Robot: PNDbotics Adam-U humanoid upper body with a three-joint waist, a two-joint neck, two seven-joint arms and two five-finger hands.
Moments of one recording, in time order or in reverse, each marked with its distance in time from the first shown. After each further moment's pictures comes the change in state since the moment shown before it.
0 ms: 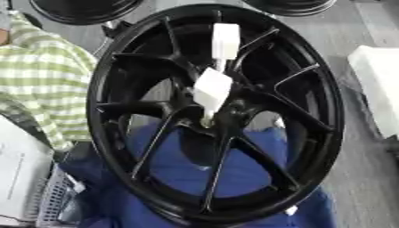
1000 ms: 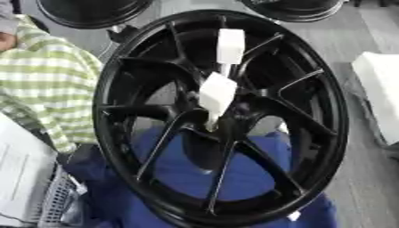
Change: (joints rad) left arm -0.001 0.000 -0.005 0.000 0.000 -0.001 -0.006; right arm 0.121 -0.134 0.036 -0.305 -0.113 0.159 -0.081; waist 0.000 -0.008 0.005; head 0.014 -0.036
